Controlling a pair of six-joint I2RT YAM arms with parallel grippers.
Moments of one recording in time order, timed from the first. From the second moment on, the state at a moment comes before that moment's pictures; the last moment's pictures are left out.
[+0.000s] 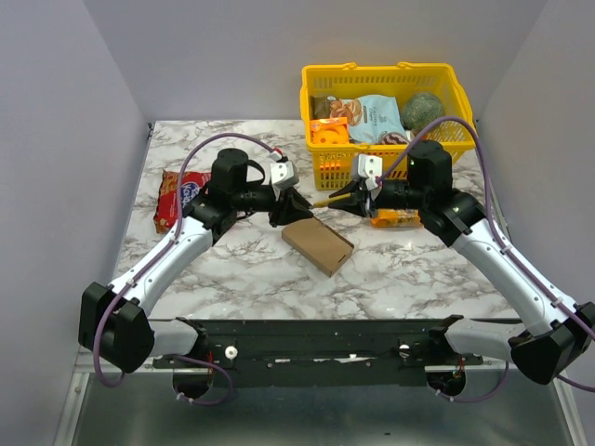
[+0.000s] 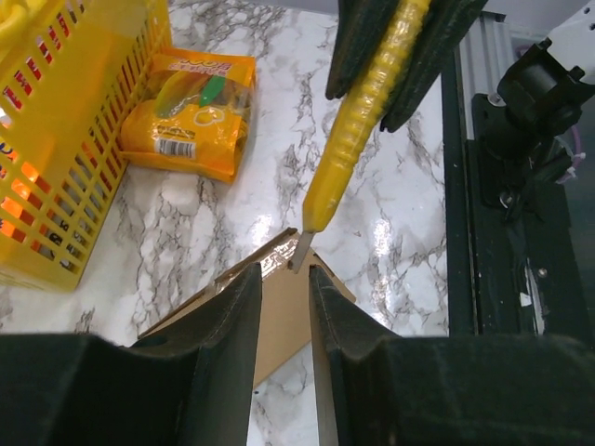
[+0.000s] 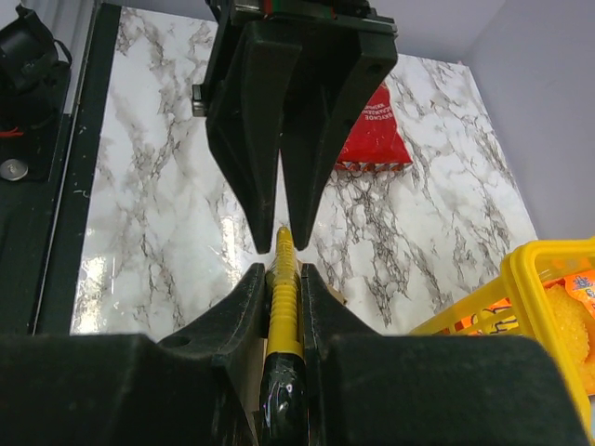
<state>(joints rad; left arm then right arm) -0.47 1.28 1.05 -0.10 0.93 0.22 0.55 1.19 1.22 -0.36 -0.82 -0.57</state>
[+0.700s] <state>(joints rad) -0.47 1.29 1.04 0.02 0.95 0.08 0.55 1.19 1.21 -0.32 -0.79 -0.55</state>
